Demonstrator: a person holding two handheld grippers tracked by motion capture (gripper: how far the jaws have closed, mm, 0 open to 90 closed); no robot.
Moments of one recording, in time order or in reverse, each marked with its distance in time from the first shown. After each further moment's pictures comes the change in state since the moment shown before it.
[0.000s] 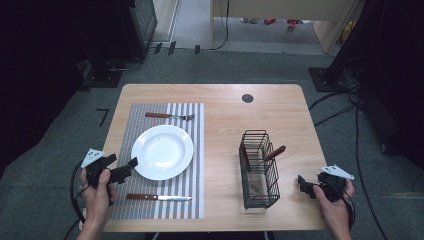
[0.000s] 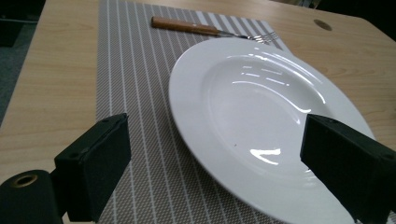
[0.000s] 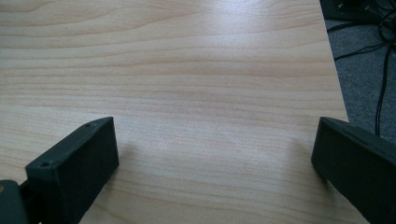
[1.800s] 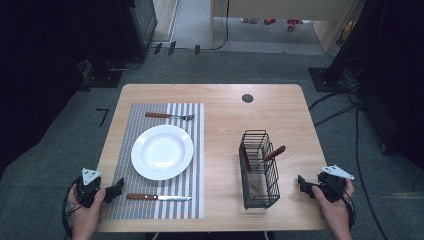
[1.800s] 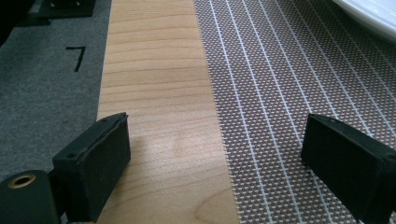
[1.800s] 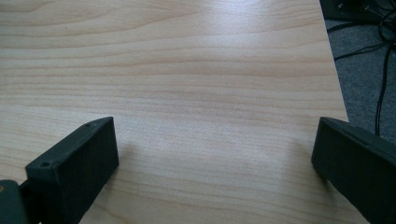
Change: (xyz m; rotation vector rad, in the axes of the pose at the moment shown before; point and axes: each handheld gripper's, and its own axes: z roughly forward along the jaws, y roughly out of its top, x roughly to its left) left arm 0.035 -0.055 -0.007 0.166 0.262 0.123; right arm 0.000 0.000 0.000 0.000 0.000 0.000
